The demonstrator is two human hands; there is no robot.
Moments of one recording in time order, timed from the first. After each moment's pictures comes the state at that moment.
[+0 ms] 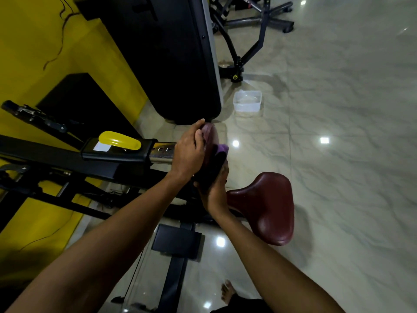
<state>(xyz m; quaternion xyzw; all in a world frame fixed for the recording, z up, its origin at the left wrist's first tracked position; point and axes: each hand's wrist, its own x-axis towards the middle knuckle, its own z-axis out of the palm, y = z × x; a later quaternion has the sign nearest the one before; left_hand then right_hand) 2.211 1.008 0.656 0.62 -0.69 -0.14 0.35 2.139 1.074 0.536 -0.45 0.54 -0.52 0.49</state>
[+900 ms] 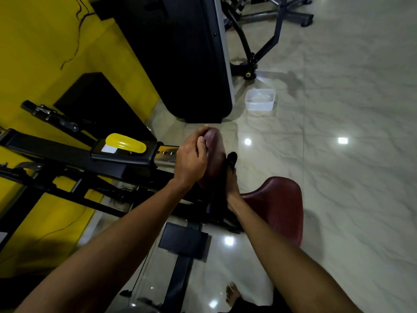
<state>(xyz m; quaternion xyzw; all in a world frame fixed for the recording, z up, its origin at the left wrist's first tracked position) 2.211 1.004 0.651 0.60 -0.69 -0.11 0.38 2.114 0.995 0.495 -0.24 0.53 -0.45 0.68</state>
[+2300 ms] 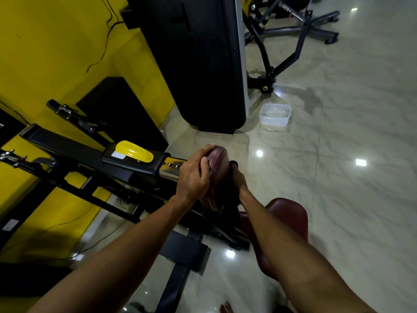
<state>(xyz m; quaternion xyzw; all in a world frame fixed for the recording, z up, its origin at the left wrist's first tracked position) 2.211 1.001 0.649 0.60 -0.69 -0.09 0.39 2.094 0.924 0.516 -0.35 0.59 -0.28 0.67</state>
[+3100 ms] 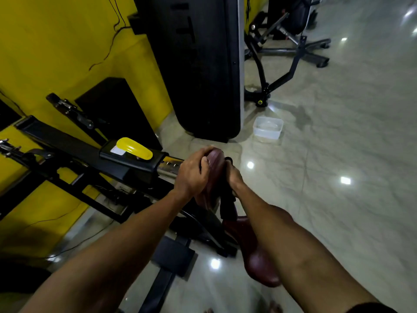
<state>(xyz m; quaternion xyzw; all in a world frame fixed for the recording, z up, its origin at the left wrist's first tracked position) 2.207 1.005 0.656 0.62 -0.70 -0.07 0.36 2.089 0.912 0.541 -0.37 0.61 -0.27 0.65</state>
